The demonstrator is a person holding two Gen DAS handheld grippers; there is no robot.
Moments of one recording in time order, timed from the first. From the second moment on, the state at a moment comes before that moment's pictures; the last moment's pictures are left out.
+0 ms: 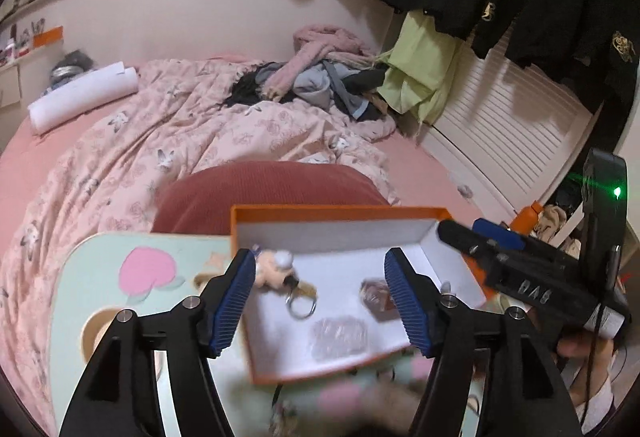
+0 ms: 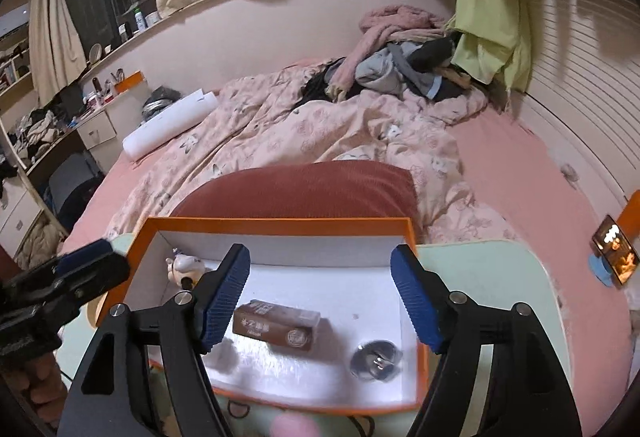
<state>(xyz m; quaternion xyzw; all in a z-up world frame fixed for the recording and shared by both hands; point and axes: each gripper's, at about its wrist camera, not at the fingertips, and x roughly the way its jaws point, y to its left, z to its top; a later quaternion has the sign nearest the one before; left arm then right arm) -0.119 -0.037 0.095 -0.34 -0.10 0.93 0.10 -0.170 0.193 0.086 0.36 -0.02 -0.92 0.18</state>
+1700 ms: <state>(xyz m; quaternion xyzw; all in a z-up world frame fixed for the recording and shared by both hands) 0.043 0.001 -0.004 -0.37 0.03 0.93 0.04 0.002 0.224 -0.005 0.39 0.06 -0.90 0.19</state>
